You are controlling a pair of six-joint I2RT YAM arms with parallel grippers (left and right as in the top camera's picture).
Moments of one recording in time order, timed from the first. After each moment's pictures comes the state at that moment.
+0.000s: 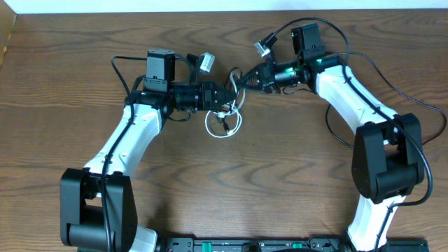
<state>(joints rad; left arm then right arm) -0.16 1.66 1.10 -0.28 1.07 -0.34 0.28 2.03 1.51 -0.44 -1.19 0.49</state>
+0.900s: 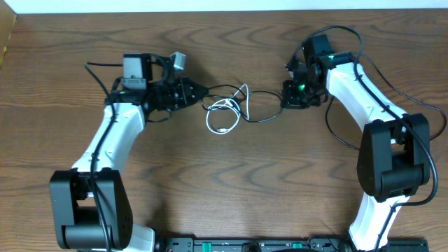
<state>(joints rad) 0.00 1.66 1.10 -0.38 0.86 -0.34 0.21 2.02 1.52 -0.91 -0.35 0.17</state>
